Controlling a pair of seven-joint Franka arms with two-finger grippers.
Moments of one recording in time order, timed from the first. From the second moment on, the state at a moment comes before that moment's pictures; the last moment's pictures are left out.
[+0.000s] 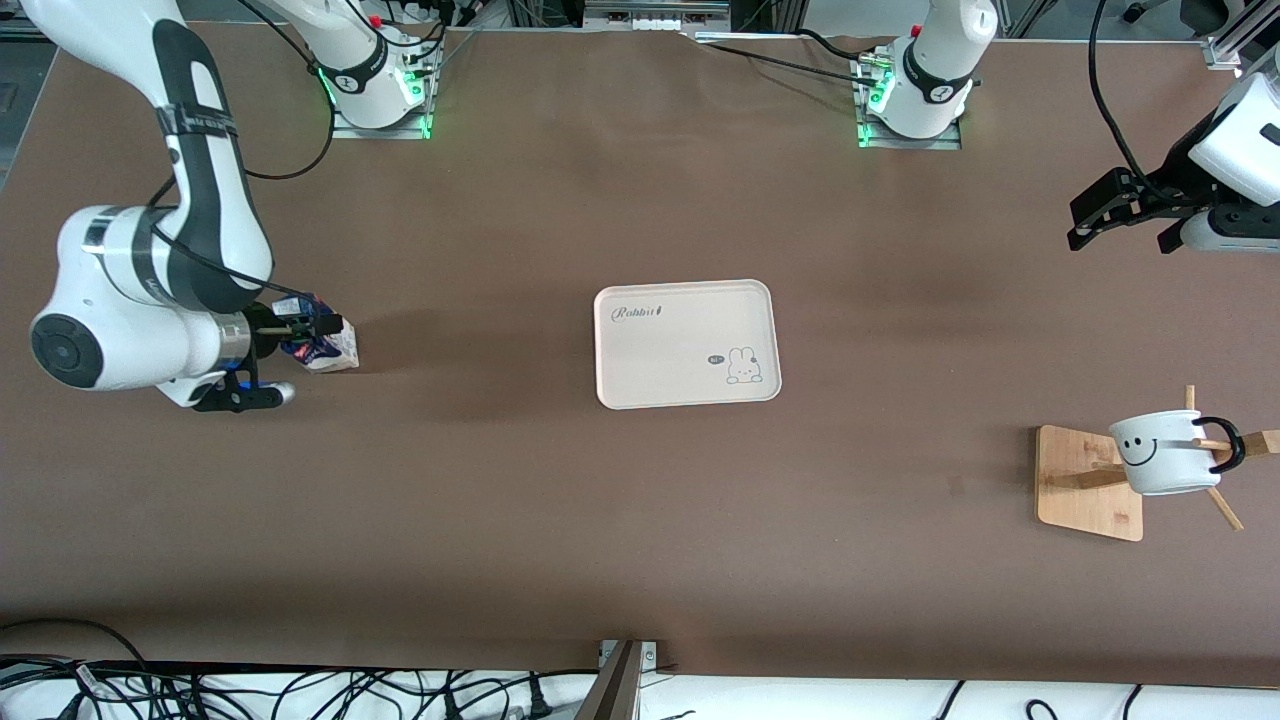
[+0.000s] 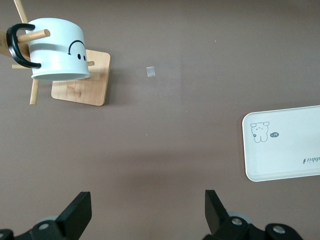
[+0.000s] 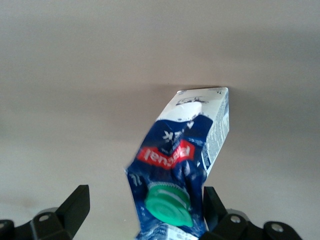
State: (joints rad) left arm -0.04 -0.06 -0.01 -1.67 -0.01 1.64 -0.03; right arm 0.27 0.42 -0.28 -1.67 0.21 1.64 -0.13
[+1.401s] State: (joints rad) left arm -0.04 -0.06 -0.01 -1.66 -0.01 1.64 -0.03; right arm 0.27 0.23 -0.33 -1.41 0.10 1.40 -0.24
